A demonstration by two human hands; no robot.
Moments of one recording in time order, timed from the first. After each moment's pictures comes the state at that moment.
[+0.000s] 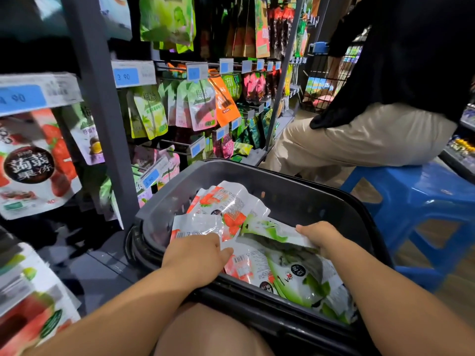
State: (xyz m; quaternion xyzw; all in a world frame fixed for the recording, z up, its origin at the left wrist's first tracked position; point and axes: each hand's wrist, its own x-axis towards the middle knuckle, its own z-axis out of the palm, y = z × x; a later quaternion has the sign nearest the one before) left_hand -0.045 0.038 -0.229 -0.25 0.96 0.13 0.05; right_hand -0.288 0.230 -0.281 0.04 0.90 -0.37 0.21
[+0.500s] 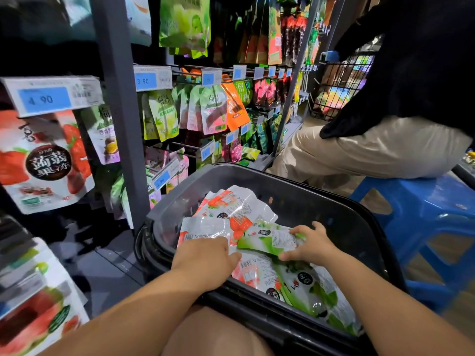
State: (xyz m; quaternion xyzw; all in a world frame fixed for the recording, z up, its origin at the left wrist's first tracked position) left_hand -0.044 0.036 -0.229 -0.23 0.96 0.14 0.03; right_hand -0.246 0.212 -0.259 -0.17 0.95 -0.17 0.21
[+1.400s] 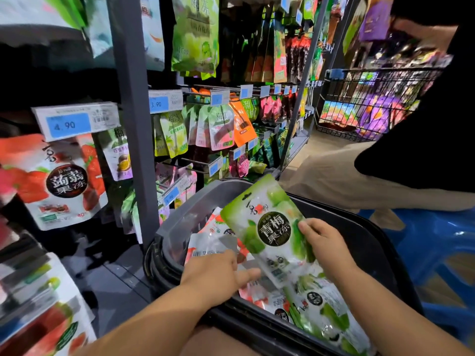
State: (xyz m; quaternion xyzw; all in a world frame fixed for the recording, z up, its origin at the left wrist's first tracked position) left_hand -0.047 0.034 -0.227 -0.24 0.95 0.20 0.05; right_hand -0.212 0.199 -0.218 -0.19 0.79 -0.58 0.08
